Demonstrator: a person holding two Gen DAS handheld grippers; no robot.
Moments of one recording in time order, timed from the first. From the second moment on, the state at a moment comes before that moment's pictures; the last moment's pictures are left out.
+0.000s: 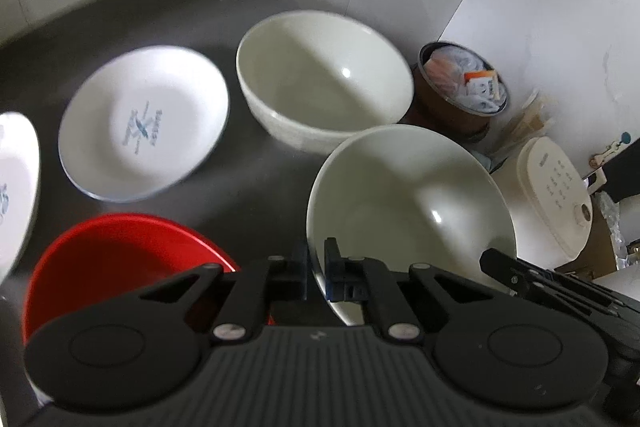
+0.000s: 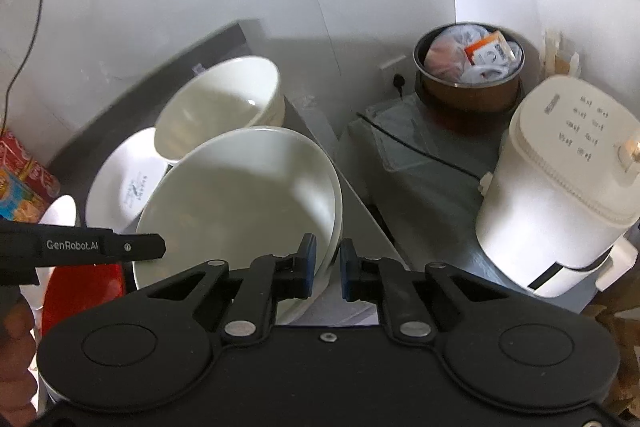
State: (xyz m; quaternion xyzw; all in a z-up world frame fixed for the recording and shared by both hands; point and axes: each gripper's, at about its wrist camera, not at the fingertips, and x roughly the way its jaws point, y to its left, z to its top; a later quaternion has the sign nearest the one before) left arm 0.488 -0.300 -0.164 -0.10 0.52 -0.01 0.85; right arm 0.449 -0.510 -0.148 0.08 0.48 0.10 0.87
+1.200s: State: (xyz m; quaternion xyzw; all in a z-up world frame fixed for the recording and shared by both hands) left arm 0.407 -0.188 -0.074 -0.13 0.44 0.02 0.89; right arm 0.395 -0.403 -0.062 0.05 0.41 0.19 0.89
